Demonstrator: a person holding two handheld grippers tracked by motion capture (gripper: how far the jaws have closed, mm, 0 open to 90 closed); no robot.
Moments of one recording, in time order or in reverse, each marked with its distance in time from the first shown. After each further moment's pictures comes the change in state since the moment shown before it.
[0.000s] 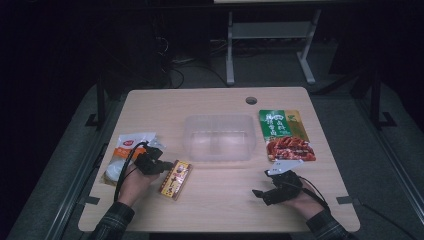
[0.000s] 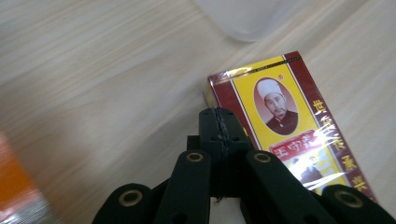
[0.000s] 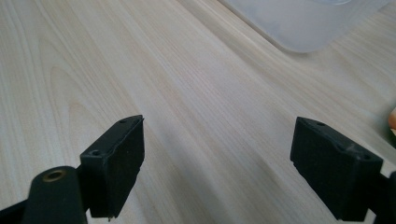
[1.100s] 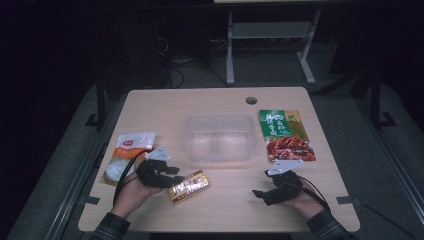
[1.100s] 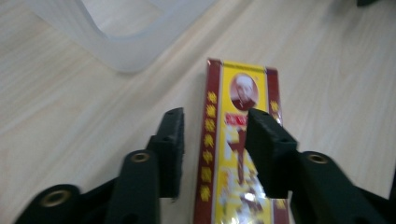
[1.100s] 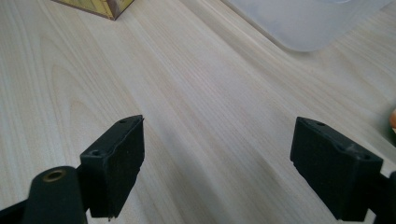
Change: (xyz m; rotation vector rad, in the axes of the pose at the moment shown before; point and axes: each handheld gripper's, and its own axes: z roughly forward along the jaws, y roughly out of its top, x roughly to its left) left arm -0.041 -0.013 -0.031 -0.098 -0.172 0.178; right arm -0.001 -0.001 0.000 0.002 0.004 -0.007
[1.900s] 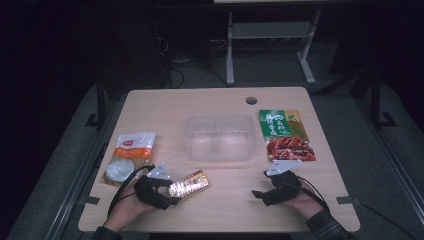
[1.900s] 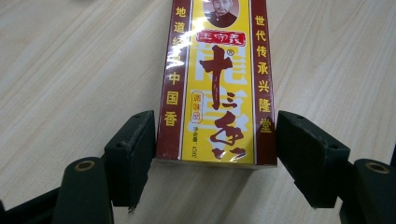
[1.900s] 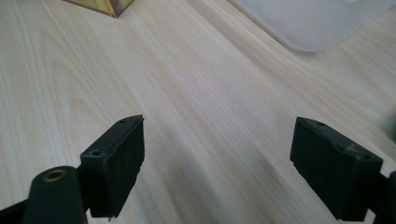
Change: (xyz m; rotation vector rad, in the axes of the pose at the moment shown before) left arm -0.013 -0.029 0.012 0.113 0.004 0.045; right arm 0.001 0.001 0.002 0.007 0.007 -0.007
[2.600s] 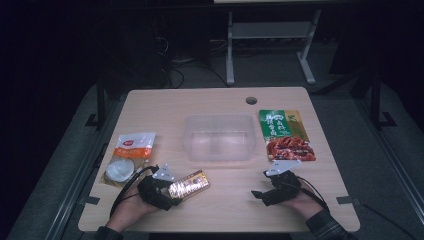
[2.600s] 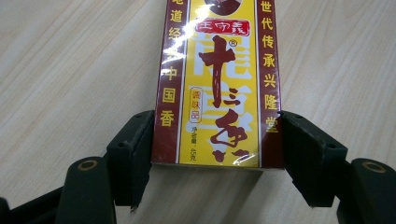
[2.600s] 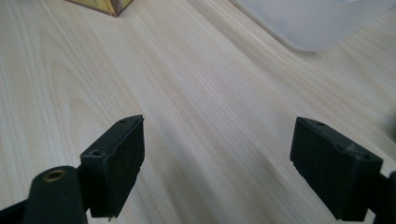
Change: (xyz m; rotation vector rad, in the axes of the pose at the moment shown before) left arm -0.004 0.003 0.008 0.051 0.026 0.013; right arm 0.000 0.000 0.000 0.004 -0.005 -0.004
